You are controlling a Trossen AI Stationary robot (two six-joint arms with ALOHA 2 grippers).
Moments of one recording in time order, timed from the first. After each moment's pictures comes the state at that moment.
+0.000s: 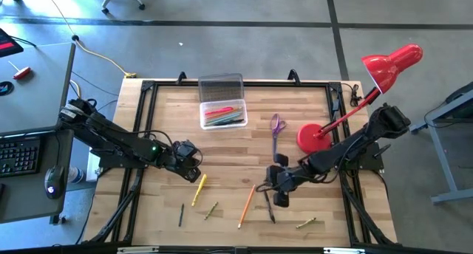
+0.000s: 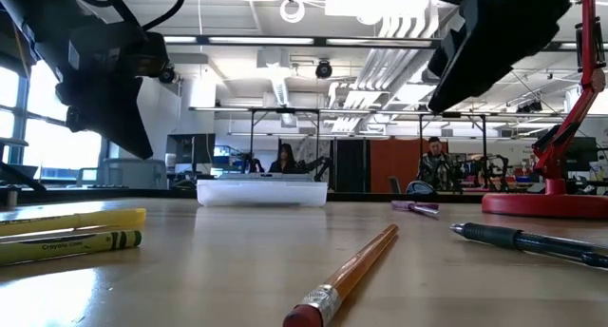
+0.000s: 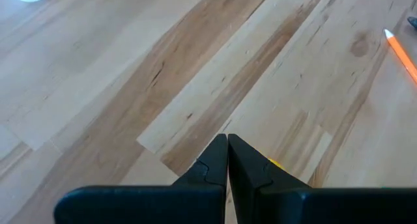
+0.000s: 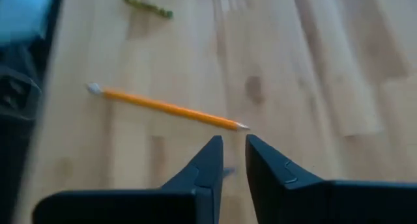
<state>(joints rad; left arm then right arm) -0.40 1.22 0.60 -0.40 -0.41 -1.03 0.47 1.49 0.89 -0.24 0.23 0.54</state>
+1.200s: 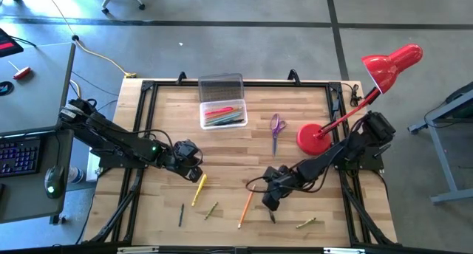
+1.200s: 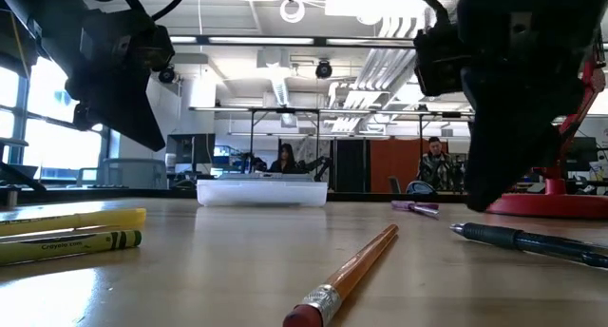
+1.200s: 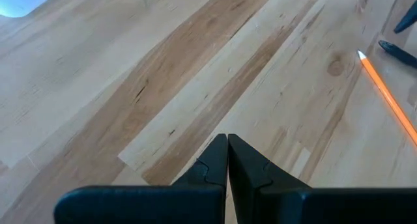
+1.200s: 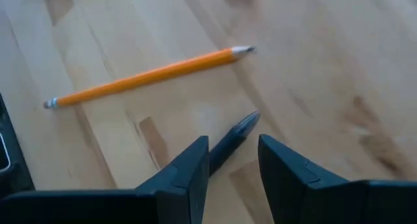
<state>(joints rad) -0.40 1.22 0.60 -0.33 -0.43 -1.03 0.48 1.69 0.89 -0.21 0.12 1.08</state>
